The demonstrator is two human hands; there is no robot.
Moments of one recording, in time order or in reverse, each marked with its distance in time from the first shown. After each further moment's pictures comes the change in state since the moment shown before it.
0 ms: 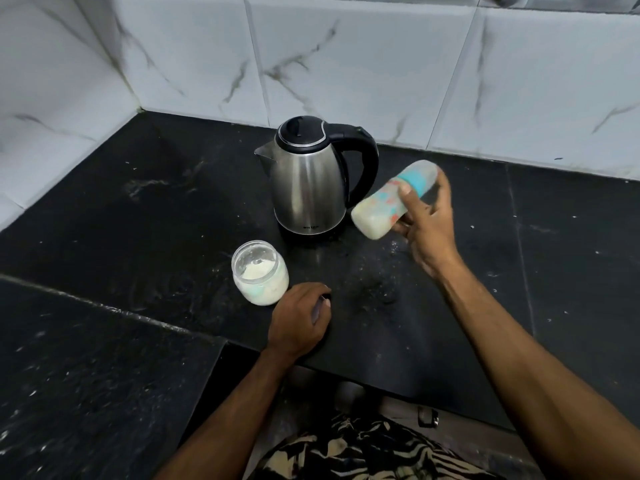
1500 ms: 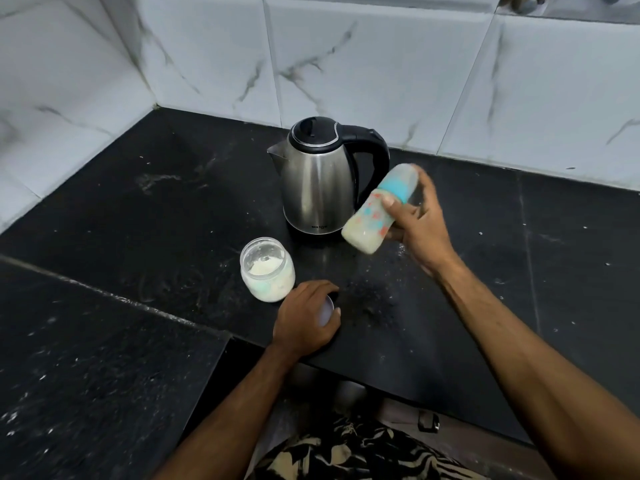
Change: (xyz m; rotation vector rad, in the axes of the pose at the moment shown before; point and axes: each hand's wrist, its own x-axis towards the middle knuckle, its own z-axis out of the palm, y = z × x) left_hand -0.001 0.000 -0.001 0.094 -0.082 -0.009; right_hand -0.003 0.000 0.009 -0.139 -0.218 0.025
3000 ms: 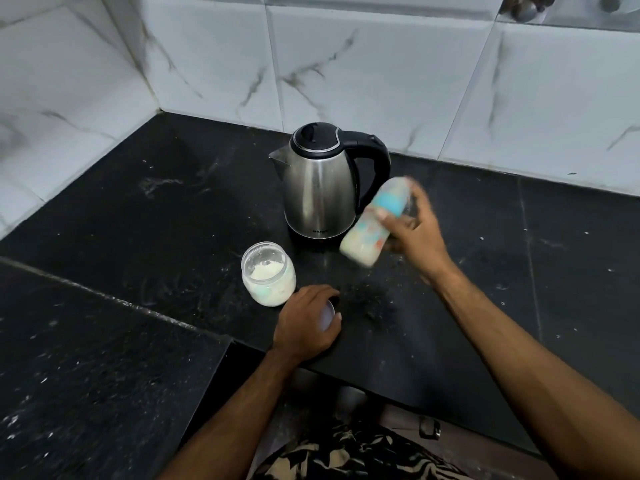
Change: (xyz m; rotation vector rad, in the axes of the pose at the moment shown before) left_hand 0.000 -0.002 0.002 0.002 0.011 0.014; right_hand -0.004 0.000 0.005 -0.033 0.024 0.045
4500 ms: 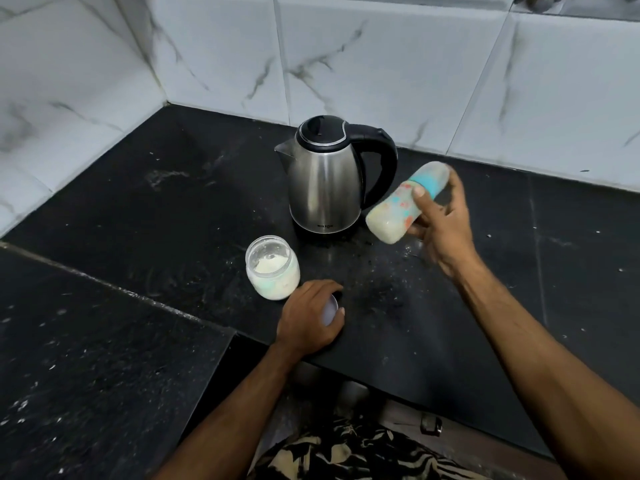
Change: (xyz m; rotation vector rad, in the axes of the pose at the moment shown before) left_hand -0.001 0.002 -0.002 -0.013 0.011 -0.007; right_hand 0.011 -0.004 -0.021 0.153 0.071 -0.032
